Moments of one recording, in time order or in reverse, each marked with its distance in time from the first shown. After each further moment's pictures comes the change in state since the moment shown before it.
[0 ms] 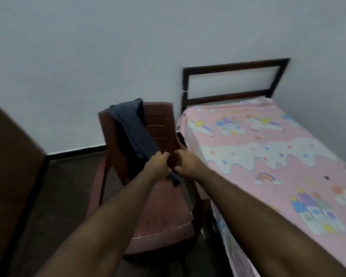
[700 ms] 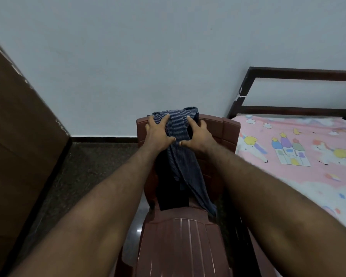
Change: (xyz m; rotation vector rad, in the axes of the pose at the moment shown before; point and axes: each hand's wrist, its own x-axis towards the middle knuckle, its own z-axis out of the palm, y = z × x) left_hand 0.200 -0.226 -0.126 -0.333 0.395 -0.289; right_hand 0.336 -0.117 0.012 0.069 0.028 -0.003
